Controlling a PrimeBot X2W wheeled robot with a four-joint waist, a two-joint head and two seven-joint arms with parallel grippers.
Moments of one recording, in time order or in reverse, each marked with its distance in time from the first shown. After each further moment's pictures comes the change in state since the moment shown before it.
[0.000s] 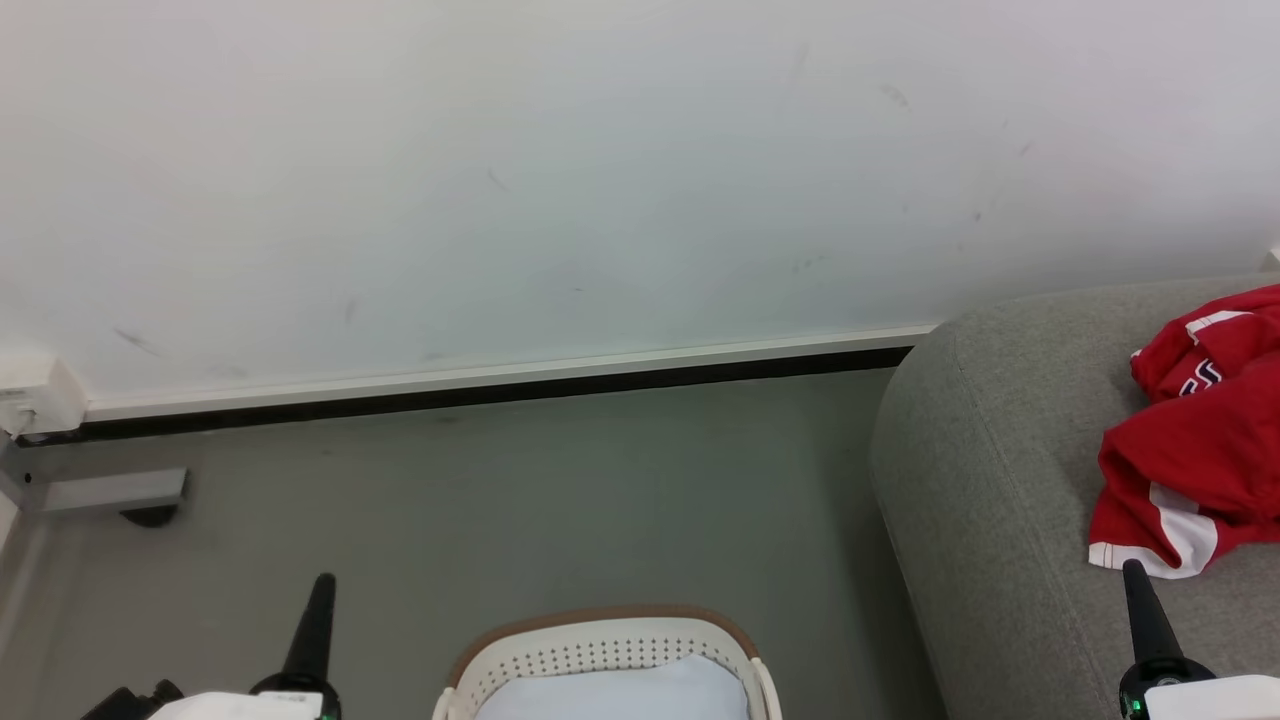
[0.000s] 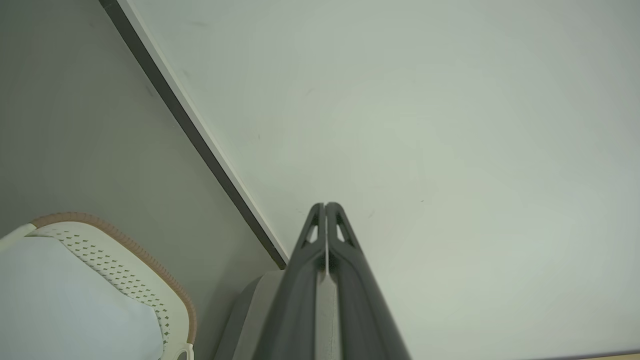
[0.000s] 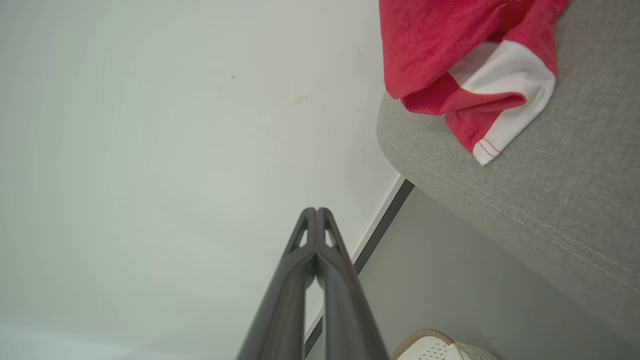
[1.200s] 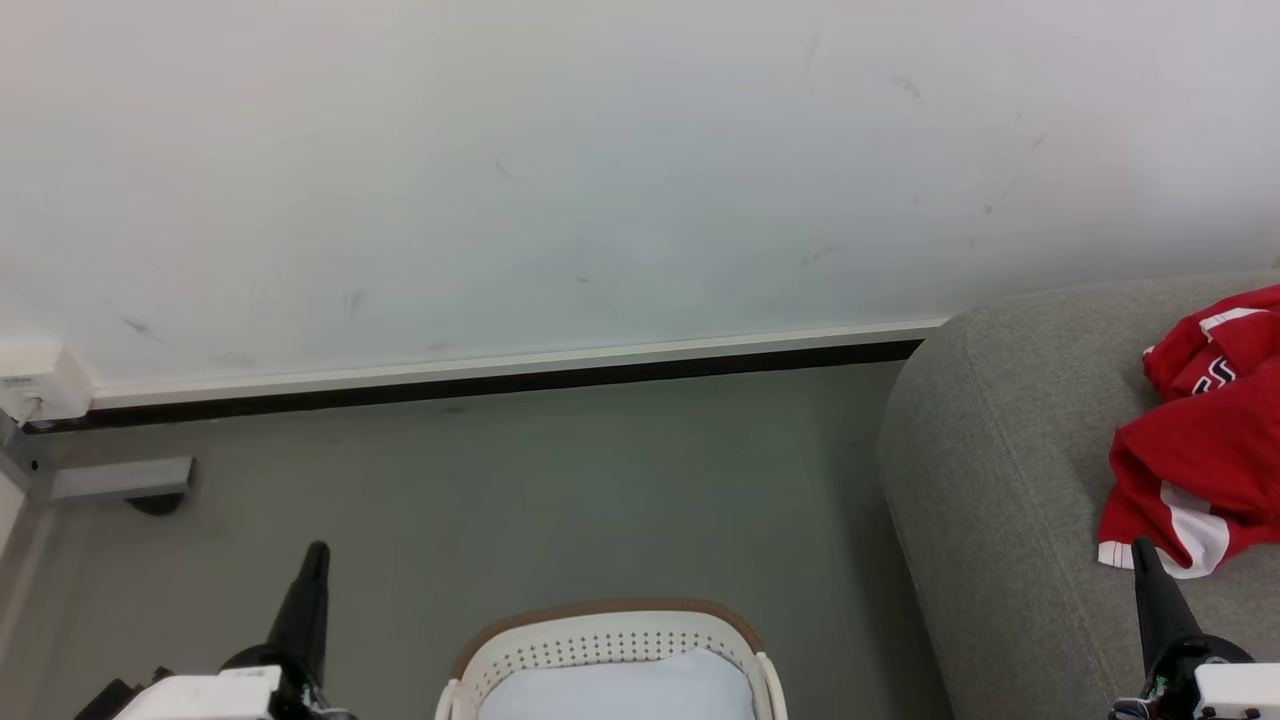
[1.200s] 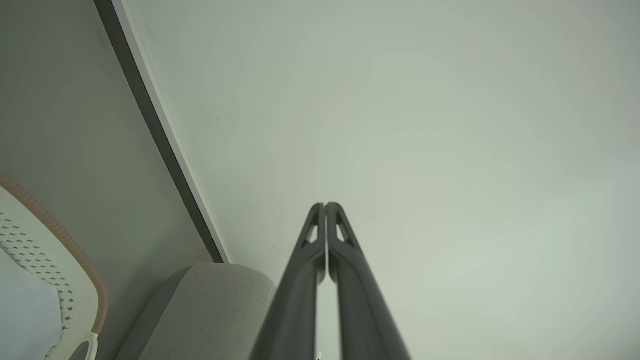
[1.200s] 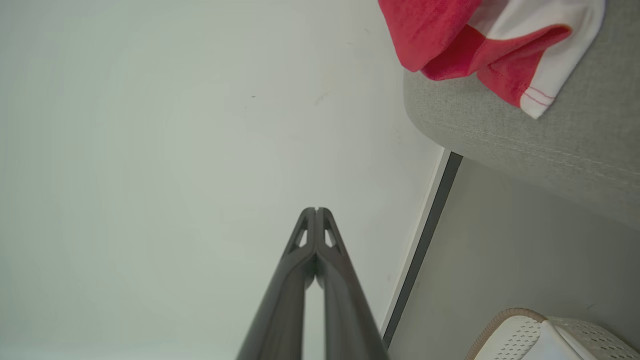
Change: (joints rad) left arm -0.035 0.002 0.022 -0.010 -0.272 -0.011 0.073; right arm -0.019 -0.003 -0.022 -0.032 0.297 0.000 0.073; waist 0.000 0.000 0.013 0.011
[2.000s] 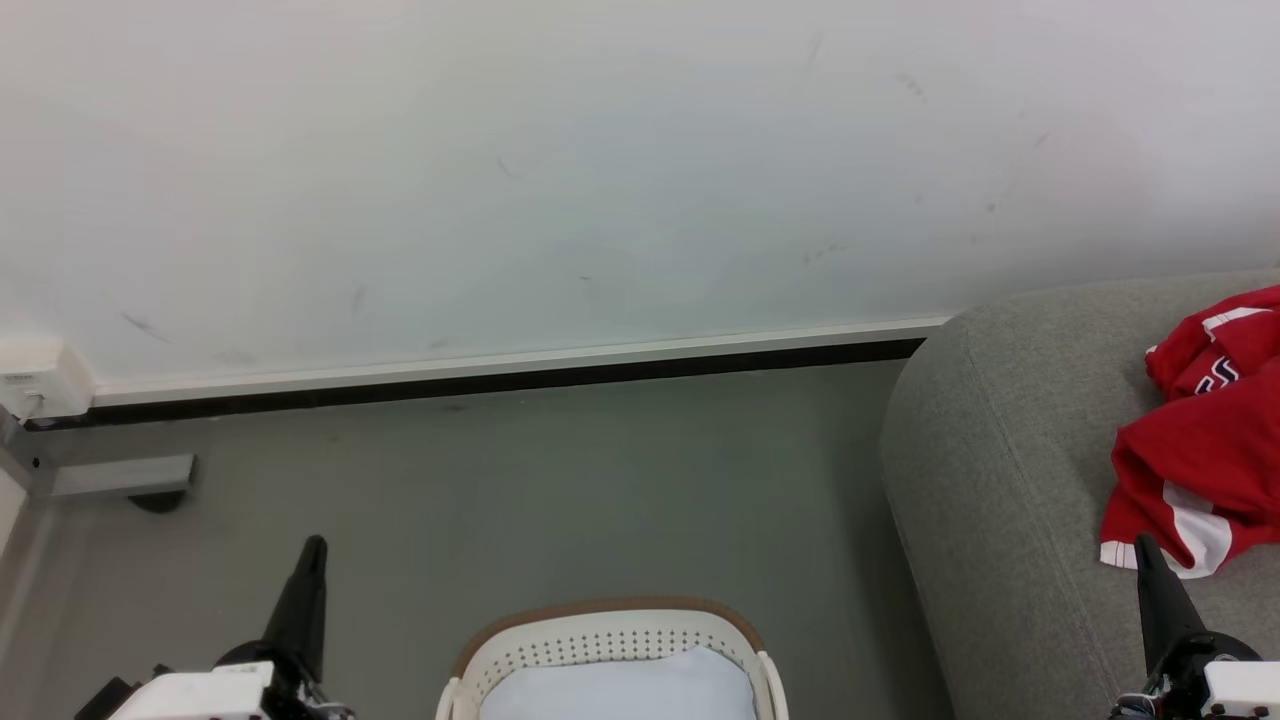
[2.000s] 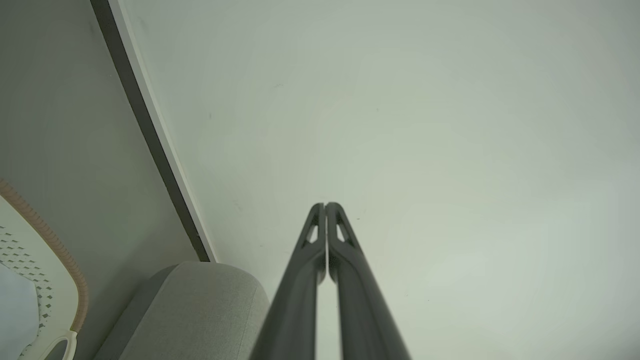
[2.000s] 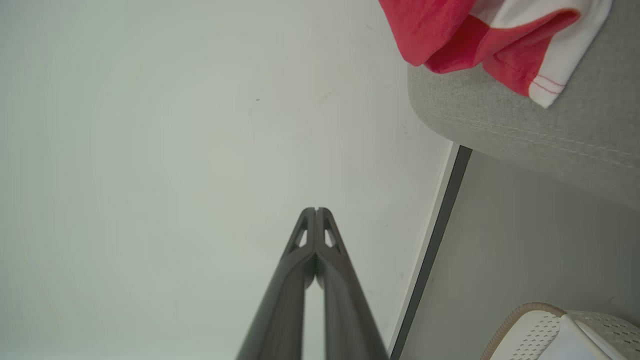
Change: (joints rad) left arm -0.007 0.000 0.005 -0.002 -0.055 -0.001 0.013; right arm -0.002 -0.001 -0.005 -0.006 0.059 0.000 0.013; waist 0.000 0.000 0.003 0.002
